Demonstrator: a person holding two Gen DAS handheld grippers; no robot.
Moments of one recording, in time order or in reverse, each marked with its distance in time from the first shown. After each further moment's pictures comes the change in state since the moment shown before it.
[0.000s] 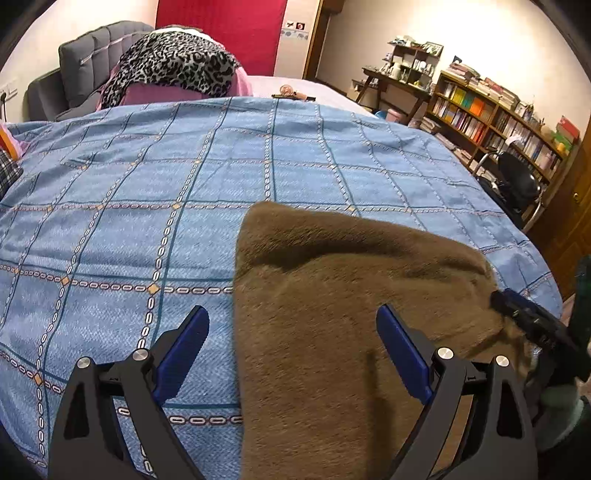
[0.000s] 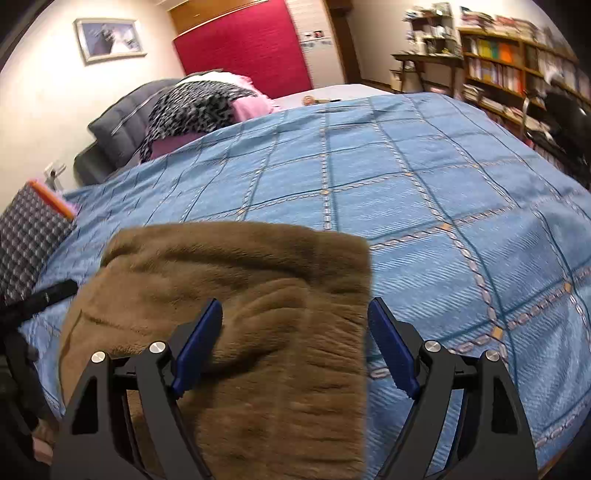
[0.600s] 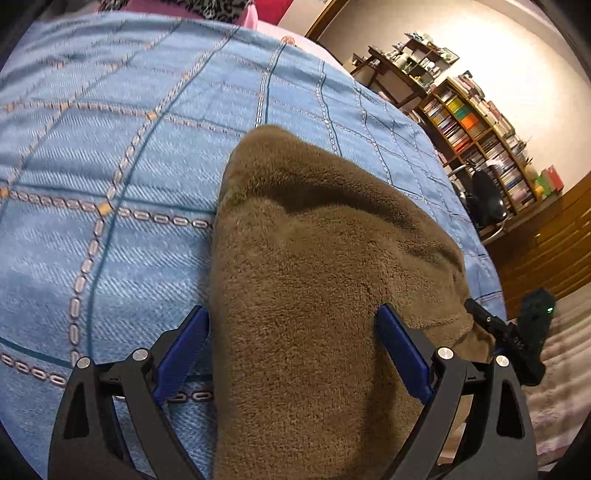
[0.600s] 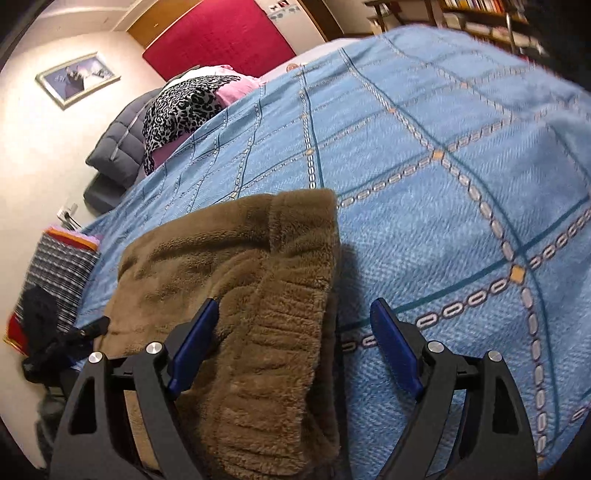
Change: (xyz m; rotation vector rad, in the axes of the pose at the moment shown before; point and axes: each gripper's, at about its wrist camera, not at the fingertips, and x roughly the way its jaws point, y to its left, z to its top) left arm 0.035 0.034 -0.016 -0.237 0.195 -0.270; right arm 0.018 -0.047 -0.012 0.248 0.160 0.176
